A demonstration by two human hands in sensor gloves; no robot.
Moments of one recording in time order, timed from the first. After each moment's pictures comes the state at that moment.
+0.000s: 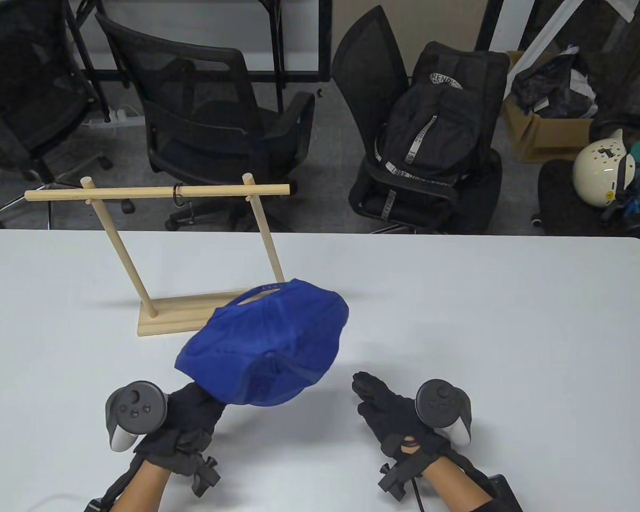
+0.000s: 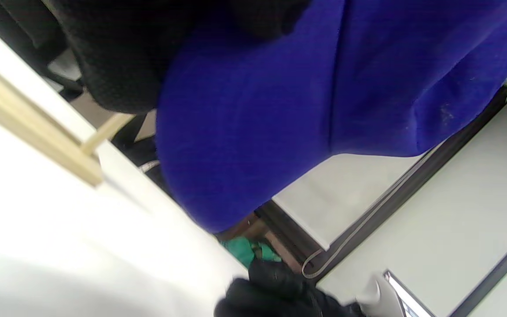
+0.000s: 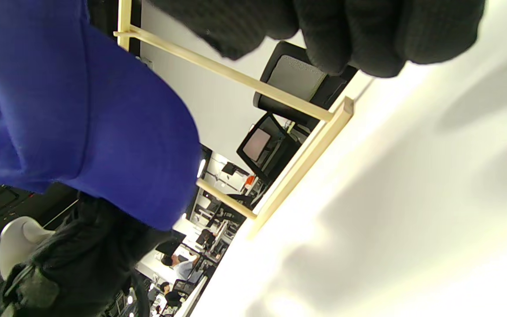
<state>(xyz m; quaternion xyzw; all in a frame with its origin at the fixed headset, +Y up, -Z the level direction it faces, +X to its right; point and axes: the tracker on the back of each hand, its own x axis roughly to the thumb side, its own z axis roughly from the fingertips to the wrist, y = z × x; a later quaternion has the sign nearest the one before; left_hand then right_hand) -0.258 -0.693 -0.283 0.05 -0.26 0.47 0.84 0.138 -0.760 -0.292 0.24 0.05 0.83 0.50</state>
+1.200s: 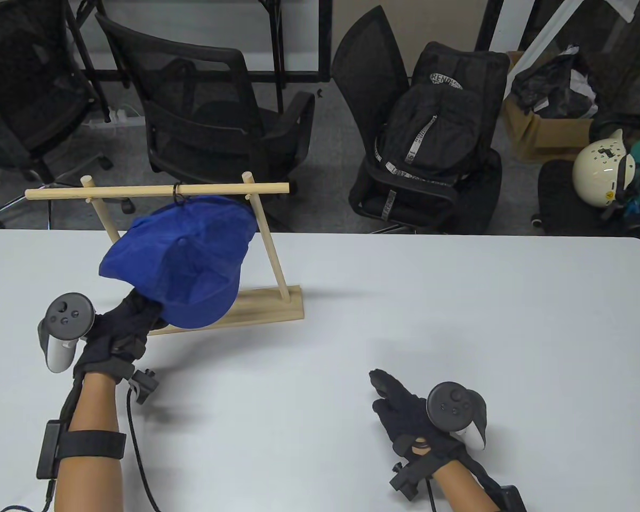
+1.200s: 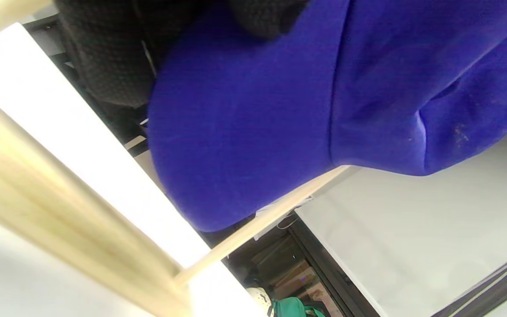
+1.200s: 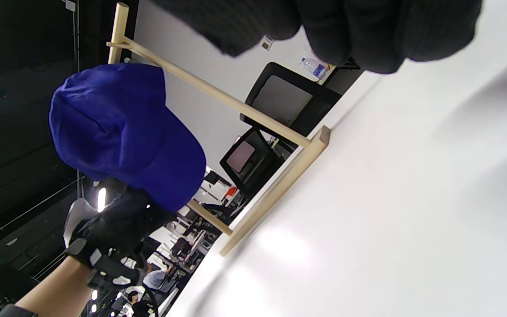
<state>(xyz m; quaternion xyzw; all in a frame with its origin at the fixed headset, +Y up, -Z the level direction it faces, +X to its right) -0.367 -0.684 -0.399 0.01 -0.14 0.50 0.86 0.158 -0.758 -0.288 0.21 0.03 0.86 0.47</state>
